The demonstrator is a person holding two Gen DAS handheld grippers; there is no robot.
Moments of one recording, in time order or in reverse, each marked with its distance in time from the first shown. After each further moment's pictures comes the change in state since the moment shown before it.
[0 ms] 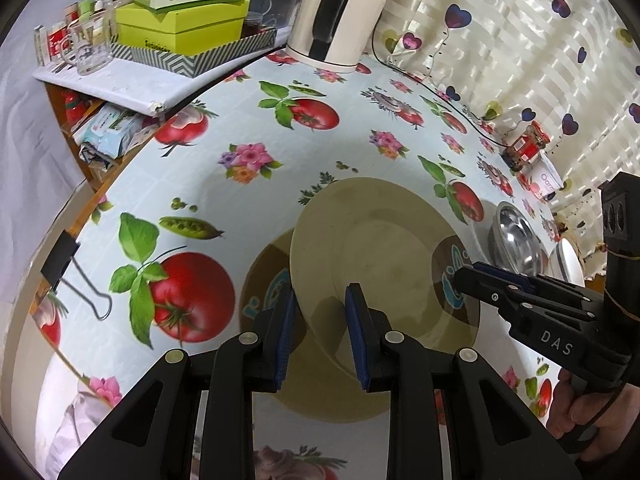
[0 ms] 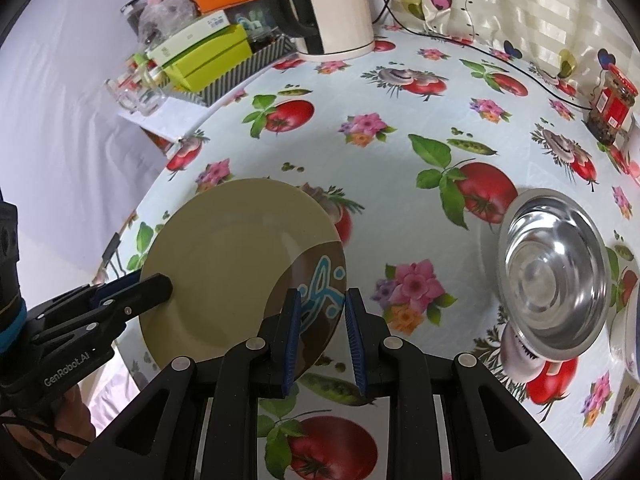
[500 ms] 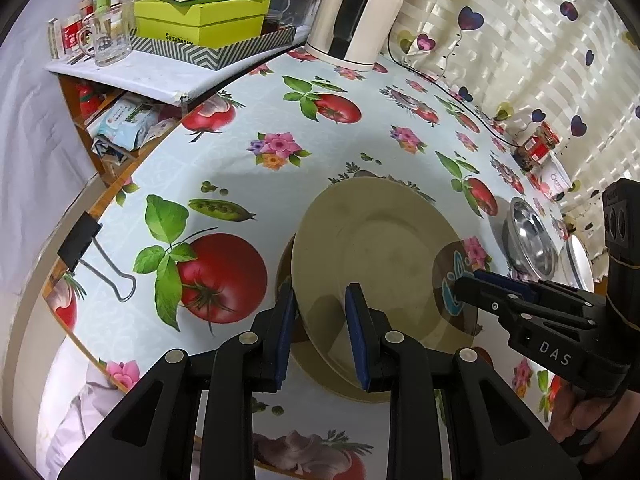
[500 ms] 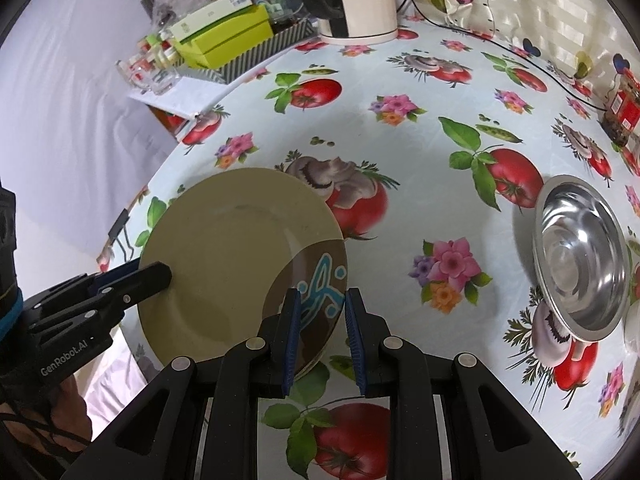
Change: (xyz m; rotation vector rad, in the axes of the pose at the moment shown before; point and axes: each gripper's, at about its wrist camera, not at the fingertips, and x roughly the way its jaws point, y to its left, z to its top) left arm -0.005 0.017 -0.014 -0.015 -0.003 0.030; right arm 0.012 0.022 -0.013 -0.037 0.032 0.015
